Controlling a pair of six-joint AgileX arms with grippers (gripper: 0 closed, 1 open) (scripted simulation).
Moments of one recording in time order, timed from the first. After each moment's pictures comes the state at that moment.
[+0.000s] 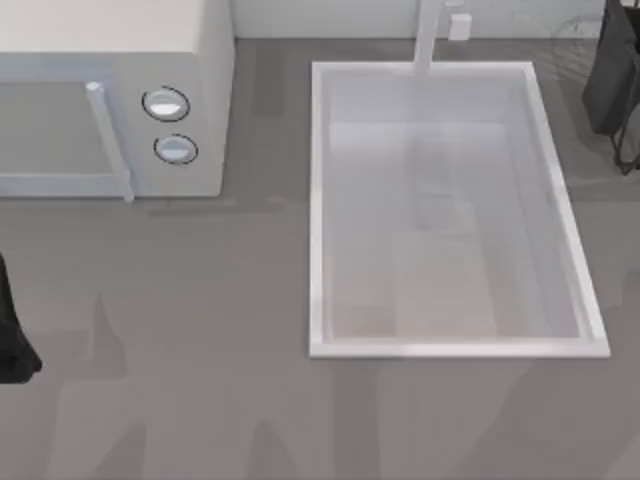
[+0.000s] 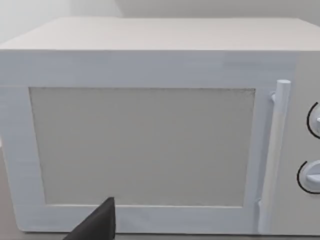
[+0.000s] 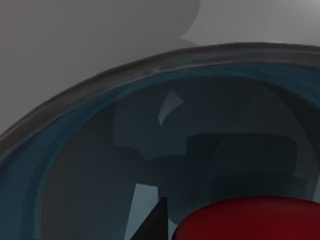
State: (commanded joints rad) left arm 0.00 0.00 0.00 0.00 0.00 0.00; right arm -0.40 1.86 1.13 -0.79 0.02 -0.36
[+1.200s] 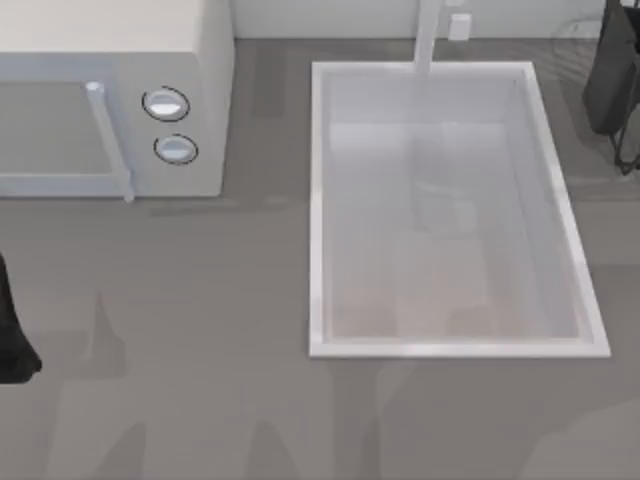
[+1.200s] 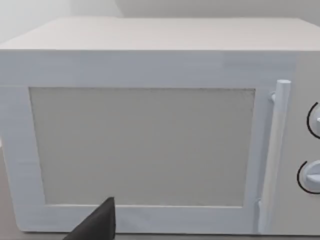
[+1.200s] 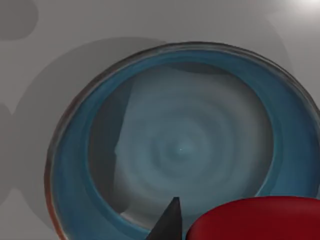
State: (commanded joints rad) left arm 0.00 0.00 0.00 0.00 0.00 0.00; right arm -0.36 1.75 1.35 -1.08 0.04 -0.35
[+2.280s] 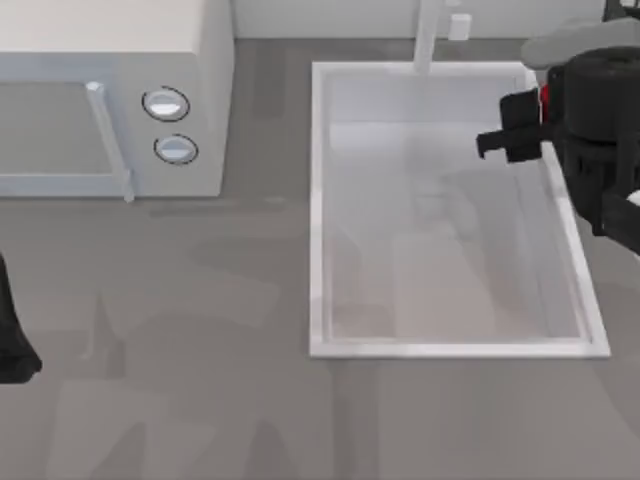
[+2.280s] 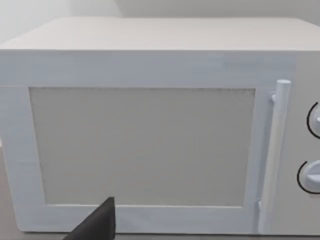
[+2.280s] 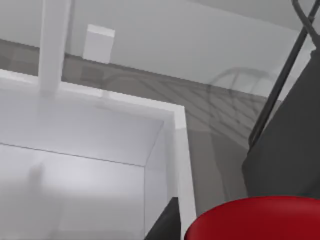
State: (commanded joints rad) left arm 0.00 0.00 0.00 0.00 0.00 0.00; right arm 0.41 1.70 0.87 0.43 0.52 -0.08
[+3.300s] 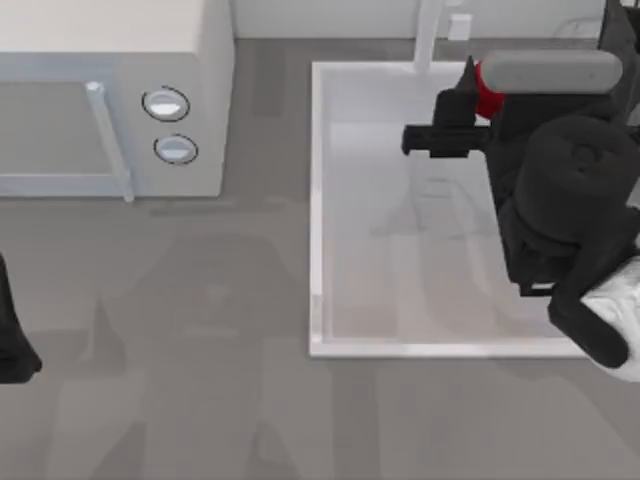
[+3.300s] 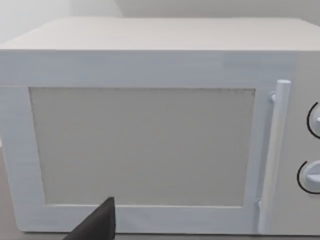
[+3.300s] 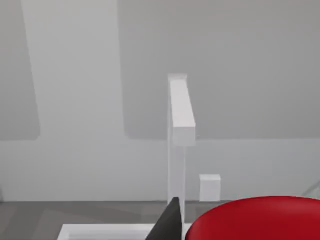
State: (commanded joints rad) left arm 0.00 0.00 0.00 0.00 0.00 0.00; right arm 0.65 1.67 0.71 0.95 0.67 0.03
